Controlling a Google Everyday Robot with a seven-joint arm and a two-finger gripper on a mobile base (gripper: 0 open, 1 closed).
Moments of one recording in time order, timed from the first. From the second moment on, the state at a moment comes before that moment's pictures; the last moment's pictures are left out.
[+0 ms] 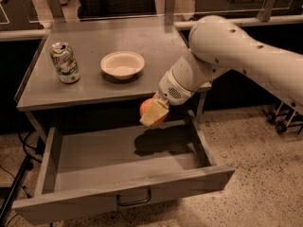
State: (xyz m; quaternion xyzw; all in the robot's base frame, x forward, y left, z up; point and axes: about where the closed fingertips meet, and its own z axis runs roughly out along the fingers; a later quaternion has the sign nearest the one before) arm 0.550 -0.021 0.813 -0.53 0.80 0.18 0.22
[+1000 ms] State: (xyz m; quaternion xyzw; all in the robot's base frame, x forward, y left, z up) arm 0.538 0.001 0.757 -0.54 0.80 0.20 0.17
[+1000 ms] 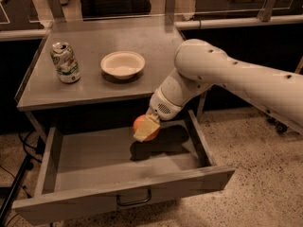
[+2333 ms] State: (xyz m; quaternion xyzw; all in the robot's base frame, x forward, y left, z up) arm 0.529 0.001 0.670 -0.51 0.83 0.18 0.12
